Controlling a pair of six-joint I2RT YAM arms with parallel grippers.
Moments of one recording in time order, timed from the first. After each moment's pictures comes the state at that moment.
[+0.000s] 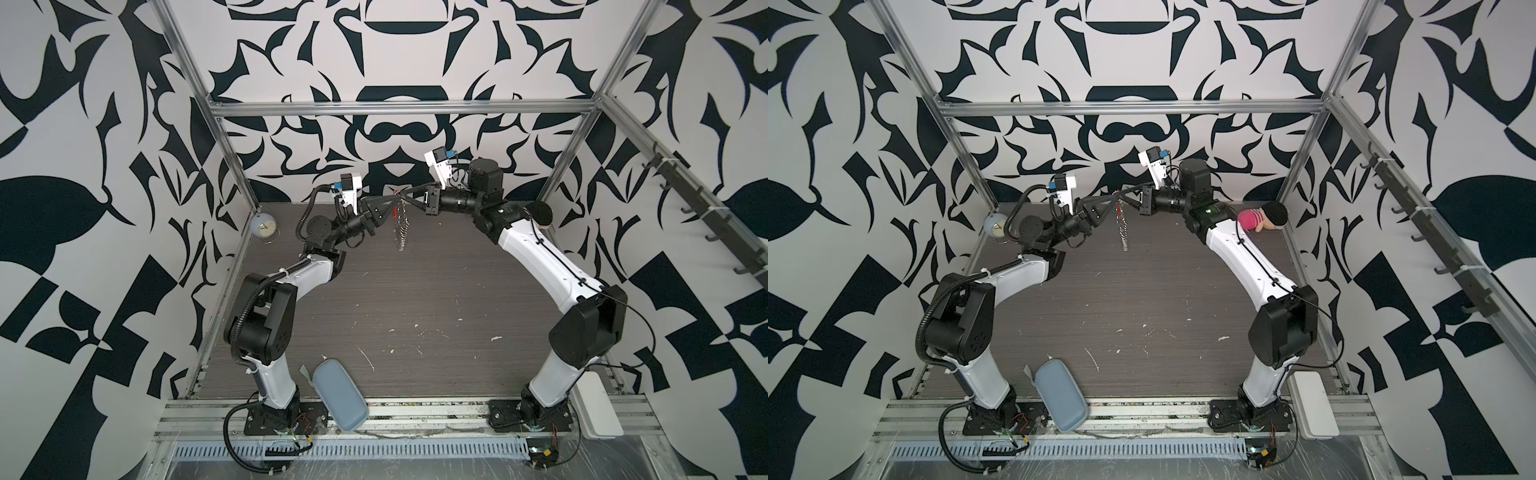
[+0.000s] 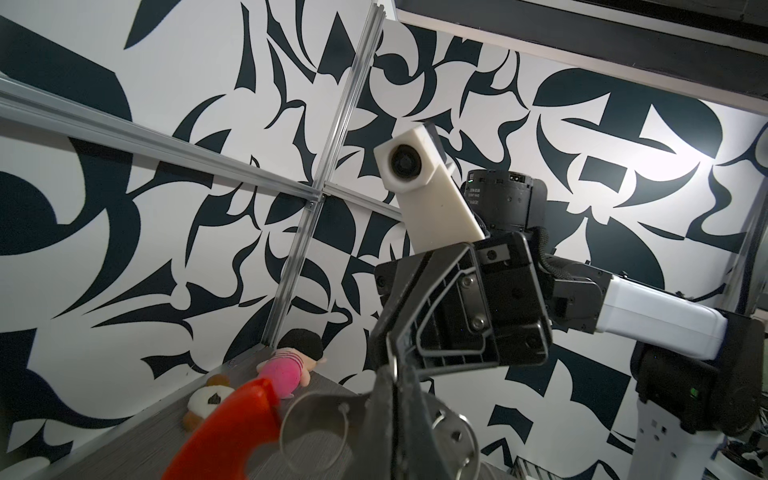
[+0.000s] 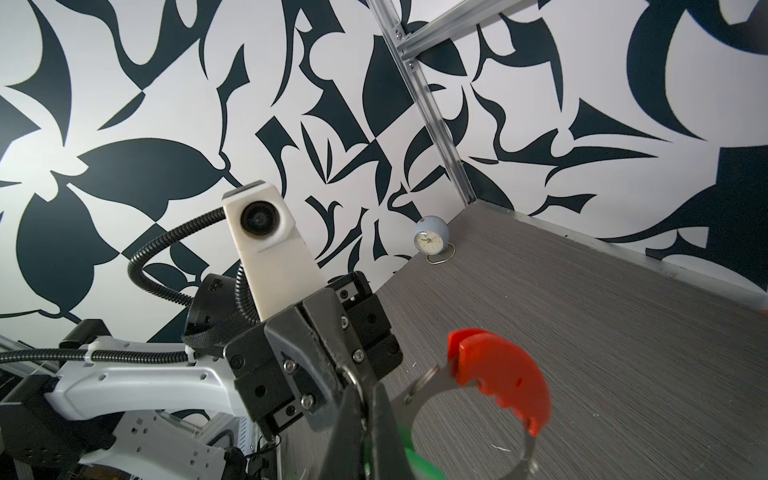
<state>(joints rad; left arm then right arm) -0.37 1.78 1.14 1.28 0.81 -0.84 0.41 1.73 1.70 -0.14 -0.86 0.44</state>
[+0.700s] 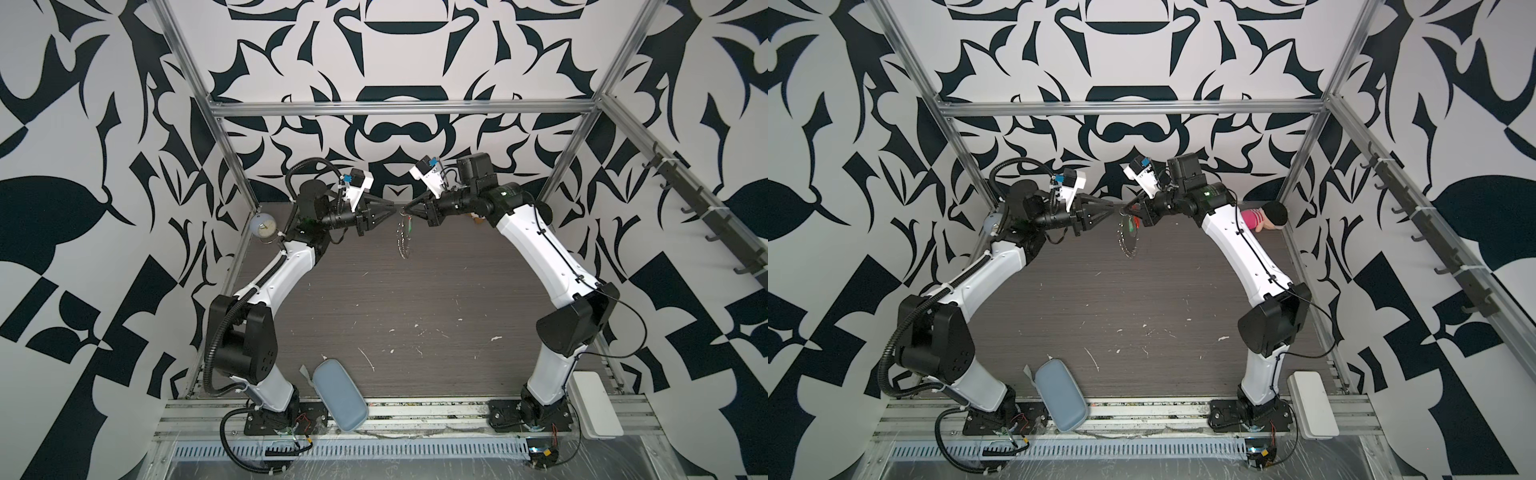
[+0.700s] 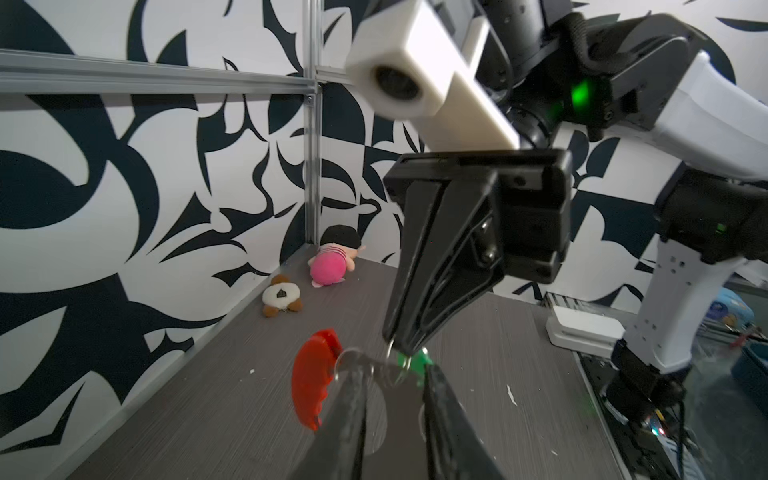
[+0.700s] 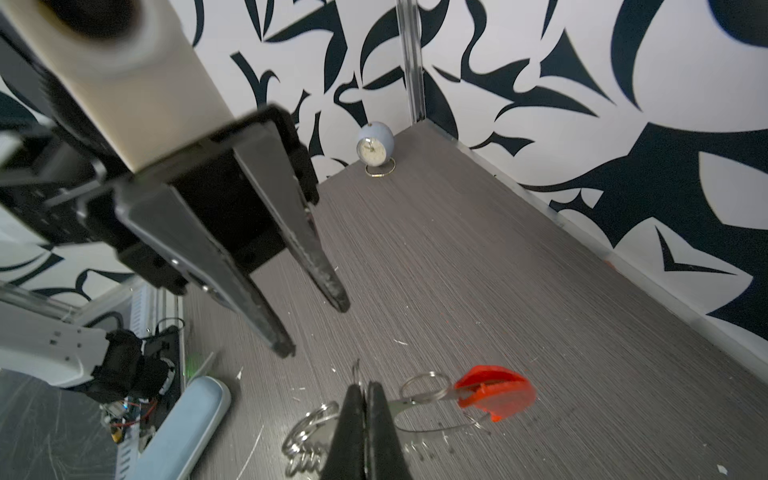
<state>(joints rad) -0.31 1.63 1.37 0.25 1.11 -0.07 0.45 1.84 2.03 -0.83 -0.69 -0.18</state>
